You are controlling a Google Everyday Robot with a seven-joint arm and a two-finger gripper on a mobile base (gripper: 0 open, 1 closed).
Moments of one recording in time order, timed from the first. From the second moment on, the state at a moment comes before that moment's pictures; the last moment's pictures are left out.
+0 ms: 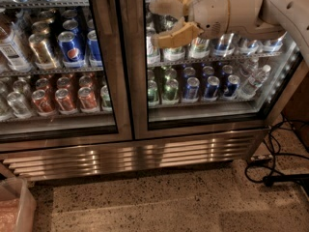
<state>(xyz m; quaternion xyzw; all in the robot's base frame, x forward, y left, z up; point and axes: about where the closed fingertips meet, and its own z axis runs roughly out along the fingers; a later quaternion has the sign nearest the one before) 0.595 -0.013 1.022 -0.58 0.46 0.39 0.54</state>
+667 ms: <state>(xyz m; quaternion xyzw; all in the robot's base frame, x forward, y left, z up) 0.599 -0.031 1.007 -0.58 0.49 0.37 0.54</state>
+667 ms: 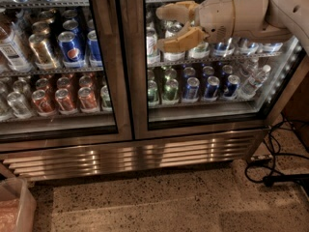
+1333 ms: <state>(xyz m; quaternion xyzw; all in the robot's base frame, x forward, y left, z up) 0.629 -0.024 1.024 -0.60 0.49 0.32 0.55</state>
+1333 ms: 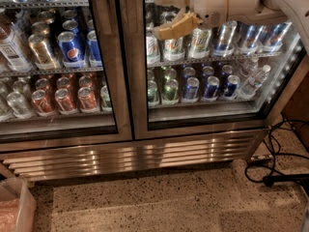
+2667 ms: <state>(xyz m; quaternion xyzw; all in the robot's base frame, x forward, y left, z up) 0.637 0.048 1.038 -0.63 0.42 0.37 0.53</state>
